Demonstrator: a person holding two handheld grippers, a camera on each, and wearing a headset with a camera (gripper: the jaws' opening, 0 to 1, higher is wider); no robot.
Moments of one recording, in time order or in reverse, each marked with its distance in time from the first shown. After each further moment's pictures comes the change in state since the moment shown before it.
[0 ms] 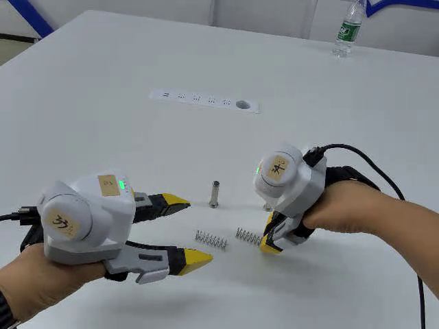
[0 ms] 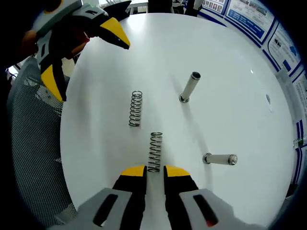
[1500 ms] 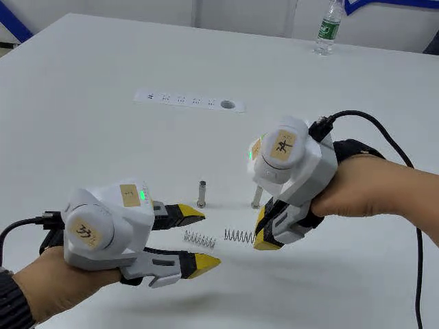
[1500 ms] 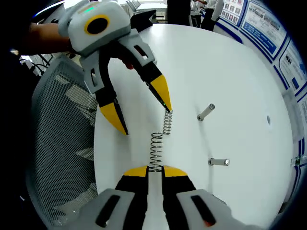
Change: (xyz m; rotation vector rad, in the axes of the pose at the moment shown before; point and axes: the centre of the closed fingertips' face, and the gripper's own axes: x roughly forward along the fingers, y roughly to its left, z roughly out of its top) left arm 0.029 -0.028 0.006 0.094 0.019 -0.104; right arm -0.064 0.046 0.019 -0.124 -0.038 0.085
